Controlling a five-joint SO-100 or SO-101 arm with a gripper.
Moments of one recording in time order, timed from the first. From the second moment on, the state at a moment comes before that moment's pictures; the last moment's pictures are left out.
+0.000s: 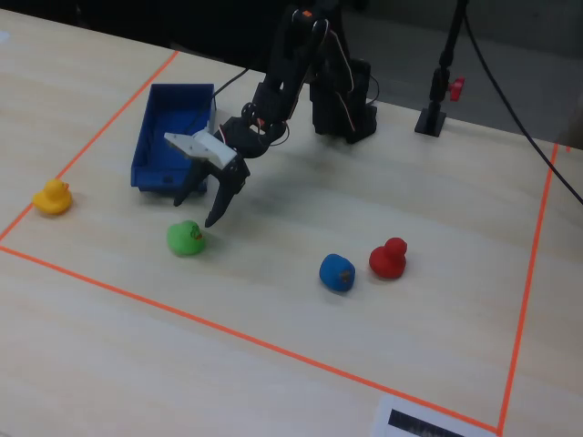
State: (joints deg) arm 25.3 78.3 129.9 -40.6 -90.1
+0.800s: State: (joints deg) arm 26.4 64.6 123.9 -43.7 -93.8
